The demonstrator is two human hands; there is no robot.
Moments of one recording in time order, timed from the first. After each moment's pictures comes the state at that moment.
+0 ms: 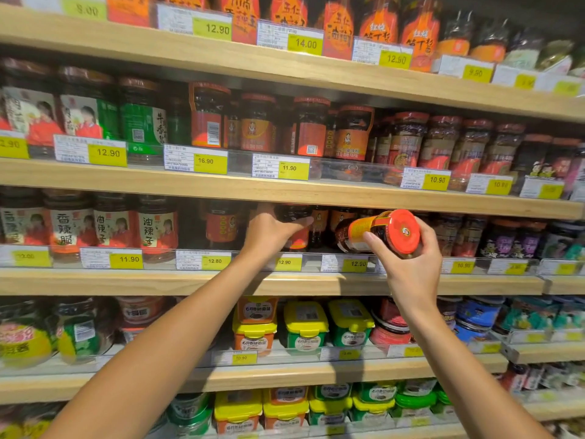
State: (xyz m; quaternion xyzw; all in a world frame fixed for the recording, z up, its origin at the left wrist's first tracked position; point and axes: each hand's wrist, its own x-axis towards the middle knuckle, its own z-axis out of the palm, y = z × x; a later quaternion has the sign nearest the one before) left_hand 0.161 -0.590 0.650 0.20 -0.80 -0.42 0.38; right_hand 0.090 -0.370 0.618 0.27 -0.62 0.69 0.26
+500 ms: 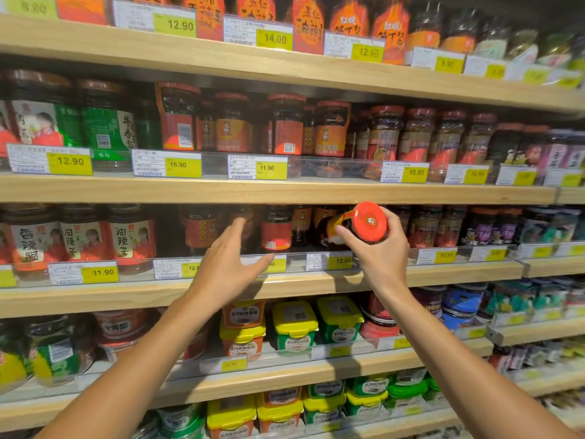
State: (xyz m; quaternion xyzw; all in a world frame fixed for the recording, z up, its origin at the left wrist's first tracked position) left_hand 0.224 -0.592 0.622 0.15 -0.90 -0.23 0.34; right_hand 0.067 -0.387 0.622 0.26 -0.68 0.64 0.26
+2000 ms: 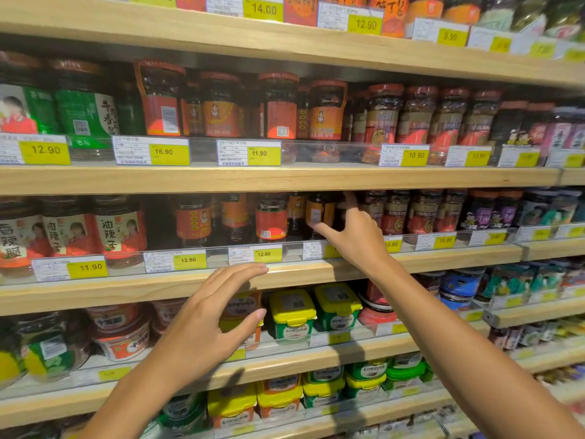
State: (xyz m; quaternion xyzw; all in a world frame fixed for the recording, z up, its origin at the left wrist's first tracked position) left_hand 0.290 -0.574 0.571 -0.04 -0.91 -0.22 0.34; right_hand 0.045 -0.411 0.632 0.27 -0.89 0.31 0.19
